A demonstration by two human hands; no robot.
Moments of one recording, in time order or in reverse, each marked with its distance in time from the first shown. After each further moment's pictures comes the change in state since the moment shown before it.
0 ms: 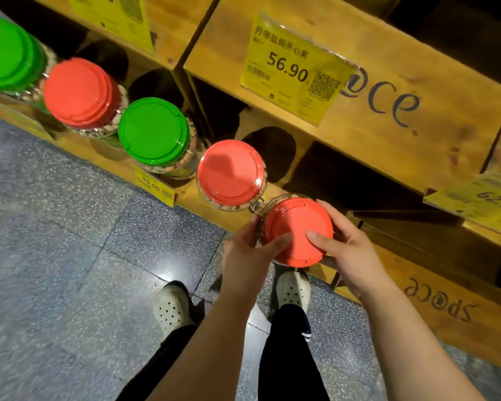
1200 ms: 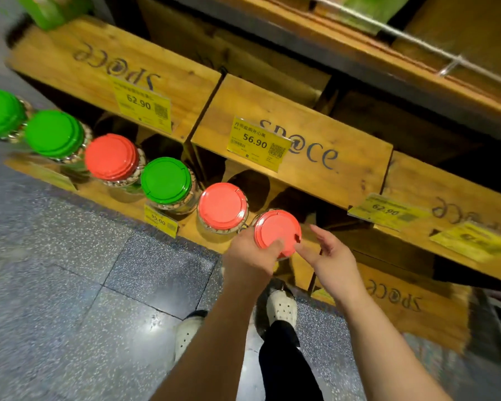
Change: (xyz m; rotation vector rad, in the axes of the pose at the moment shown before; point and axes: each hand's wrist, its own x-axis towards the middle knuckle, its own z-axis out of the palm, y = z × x) left_hand -0.086 0.109 -0.001 0.482 -0.065 0.086; right_hand -0.094 -0.061 0.009 -0.411 0.272 -0.121
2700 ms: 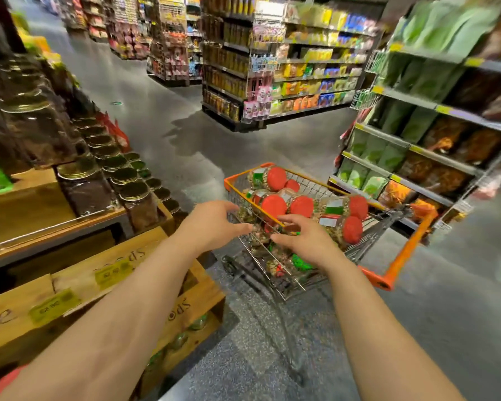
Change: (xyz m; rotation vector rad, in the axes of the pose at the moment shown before) left_hand -0.576 0.209 0.265 1.032 -0.603 1.346; right_hand -0.573 0.168 -0.447 0.118 0.825 0.067
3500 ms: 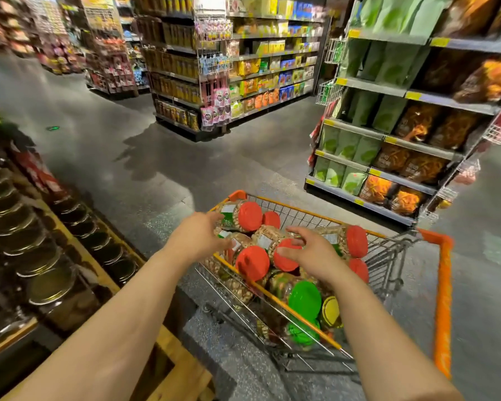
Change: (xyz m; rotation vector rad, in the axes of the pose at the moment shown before) left_hand 0.321 0.011 0.003 0.062 -0.086 0.065; right_hand 0.247 0.065 -0.075 0.144 0.120 0.203
